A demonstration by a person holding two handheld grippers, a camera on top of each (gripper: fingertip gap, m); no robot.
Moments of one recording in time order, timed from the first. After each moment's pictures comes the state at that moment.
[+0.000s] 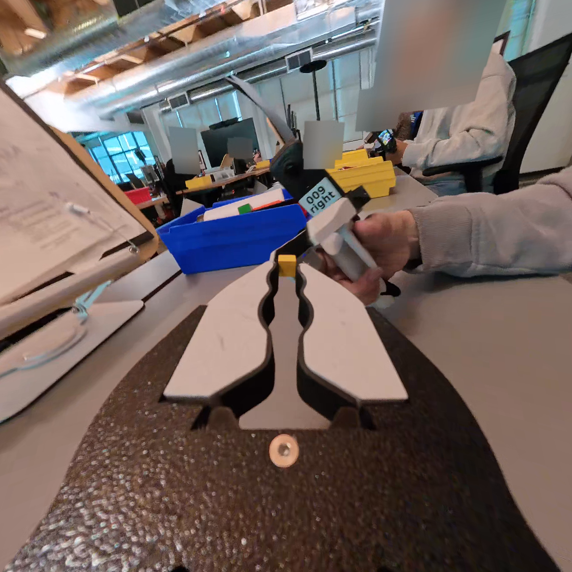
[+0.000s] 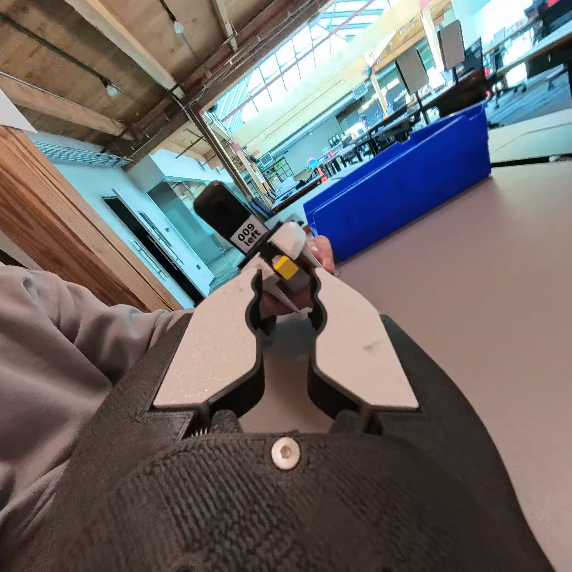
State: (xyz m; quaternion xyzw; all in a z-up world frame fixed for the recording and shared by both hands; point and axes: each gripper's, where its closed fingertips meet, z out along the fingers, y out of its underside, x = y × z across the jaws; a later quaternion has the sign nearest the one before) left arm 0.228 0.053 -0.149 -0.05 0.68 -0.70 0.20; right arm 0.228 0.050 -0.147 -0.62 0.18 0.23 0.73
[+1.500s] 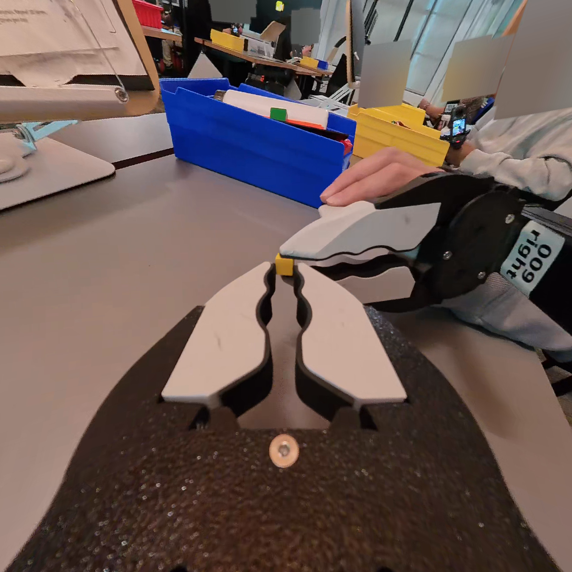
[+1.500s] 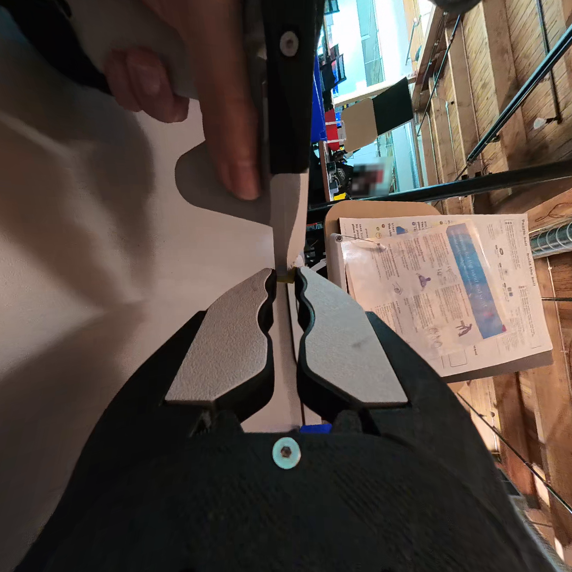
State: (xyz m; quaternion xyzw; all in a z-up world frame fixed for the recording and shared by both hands) left arm 0.251 0.039 -0.185 -0.27 0.72 -0.63 0.08; right arm 0.259 0.049 -0.183 -0.74 -0.20 -0.55 0.32
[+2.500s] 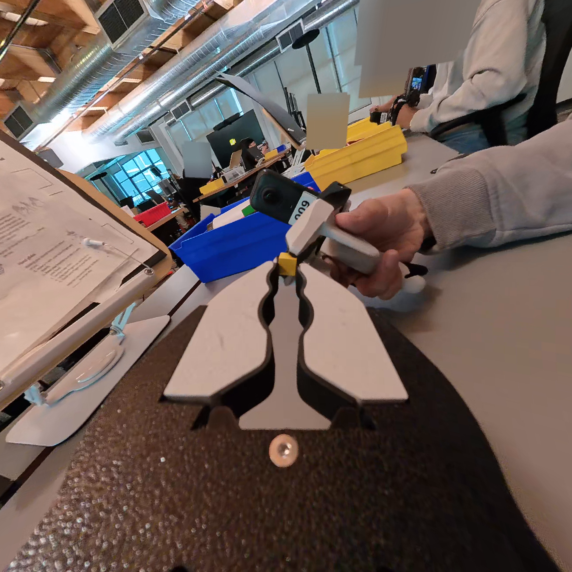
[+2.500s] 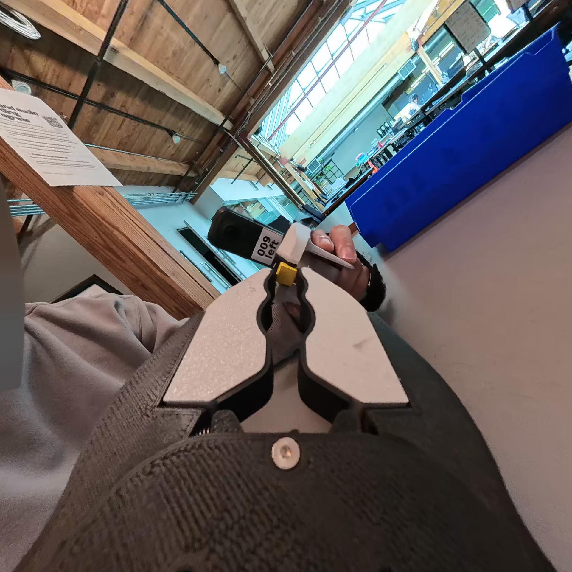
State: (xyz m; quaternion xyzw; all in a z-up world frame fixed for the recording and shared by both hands) left arm 0.222 0.042 -0.148 0.00 0.70 -0.66 0.27; right arm 0.219 0.050 -0.143 -0.57 0.20 0.35 0.72
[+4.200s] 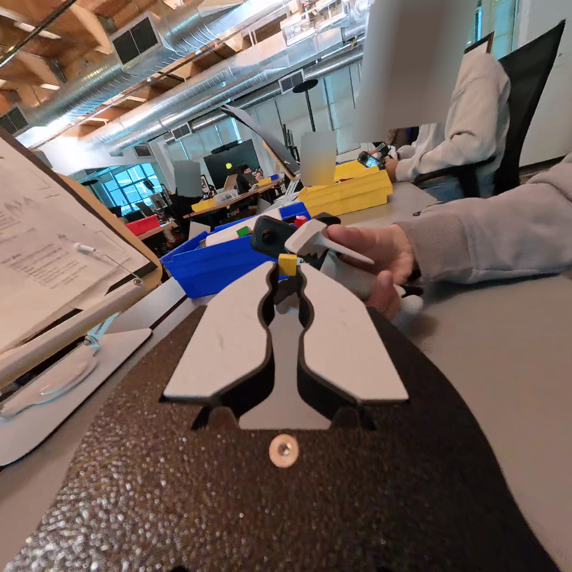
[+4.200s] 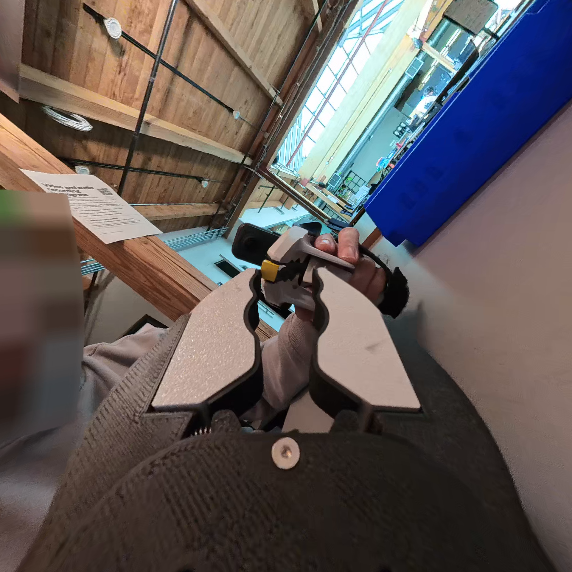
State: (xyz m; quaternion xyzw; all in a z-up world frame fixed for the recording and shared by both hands) left arm 0.217 0.043 -0.135 -0.02 0.66 -0.71 0.23; right arm 0.221 0.050 -0.138 -0.51 0.25 0.43 0.70
